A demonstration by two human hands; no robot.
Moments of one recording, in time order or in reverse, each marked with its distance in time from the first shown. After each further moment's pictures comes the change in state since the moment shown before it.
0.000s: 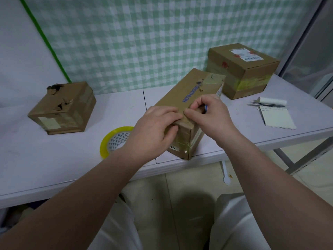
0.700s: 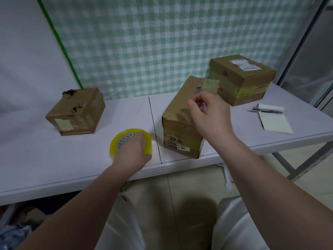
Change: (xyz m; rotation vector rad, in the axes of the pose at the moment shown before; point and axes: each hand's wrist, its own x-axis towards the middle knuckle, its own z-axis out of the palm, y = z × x) left_hand -0.056 -0.031 0.001 0.081 -0.323 -0.700; right_hand -0.022 -0.039 0.001 -0.159 0.170 -0.133
